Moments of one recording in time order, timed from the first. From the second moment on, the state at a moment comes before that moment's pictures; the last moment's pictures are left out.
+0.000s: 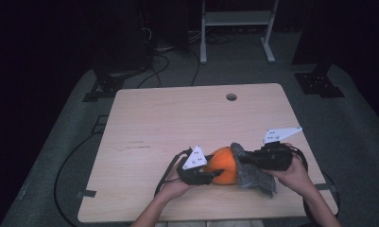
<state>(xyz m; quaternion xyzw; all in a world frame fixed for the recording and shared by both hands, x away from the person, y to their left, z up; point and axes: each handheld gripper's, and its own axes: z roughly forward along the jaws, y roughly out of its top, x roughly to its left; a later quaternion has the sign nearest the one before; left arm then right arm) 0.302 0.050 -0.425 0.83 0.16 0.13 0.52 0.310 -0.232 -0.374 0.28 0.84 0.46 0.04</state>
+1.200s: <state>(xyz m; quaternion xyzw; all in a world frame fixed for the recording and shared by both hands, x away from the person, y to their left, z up) 0.306 0.089 -0.424 0.84 0.22 0.11 0.48 0.313 -0.205 -0.412 0.28 0.85 0.44 0.01</state>
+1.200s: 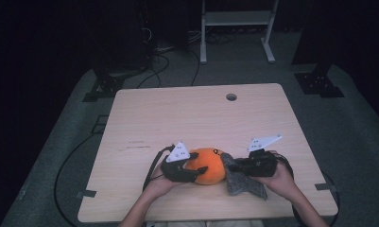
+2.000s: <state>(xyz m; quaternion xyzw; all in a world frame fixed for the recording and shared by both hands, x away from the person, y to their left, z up) 0.295 0.095 -0.408 0.85 0.17 0.09 0.49 0.303 -0.199 -0.414 0.26 0.86 0.45 0.00</state>
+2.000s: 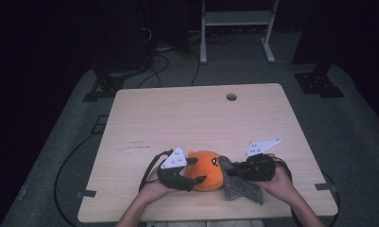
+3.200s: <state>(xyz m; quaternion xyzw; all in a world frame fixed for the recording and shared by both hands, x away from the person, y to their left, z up) 0.357 0.058 -0.389 0.85 0.20 0.18 0.45 0.305 -0.280 -0.422 0.35 0.82 0.45 0.04</state>
